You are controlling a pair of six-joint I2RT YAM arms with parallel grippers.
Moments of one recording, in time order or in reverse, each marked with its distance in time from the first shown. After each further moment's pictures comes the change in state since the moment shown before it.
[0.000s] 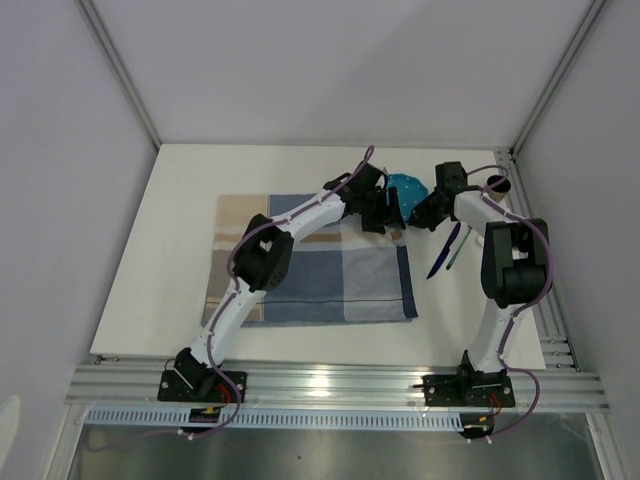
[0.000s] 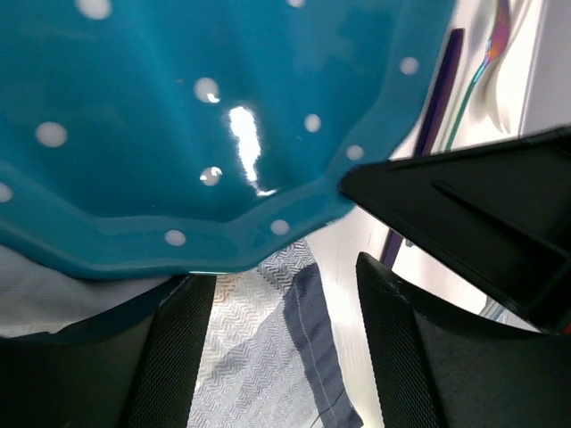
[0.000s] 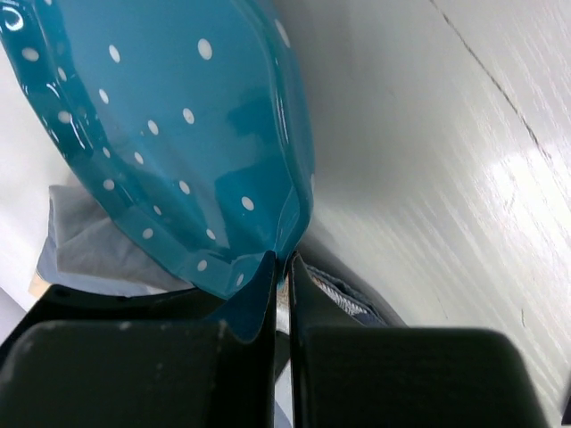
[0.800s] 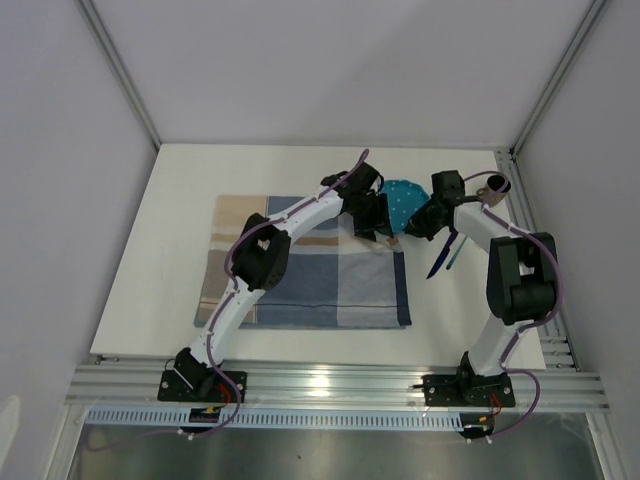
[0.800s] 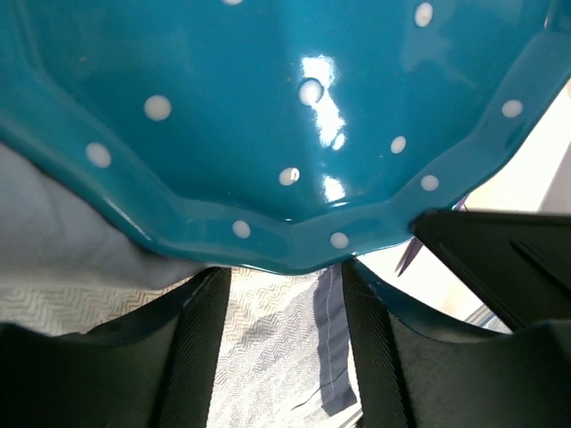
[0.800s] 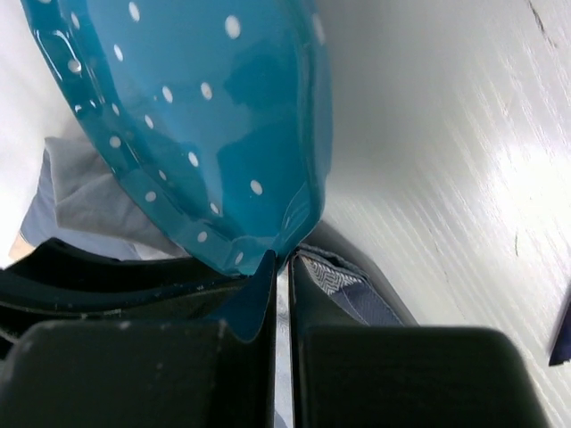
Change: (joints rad) left arm 0.014 -0.006 0.037 -0.229 -0.013 0.001; right arm 0.047 -0.141 -0.146 0.029 0.005 0.000
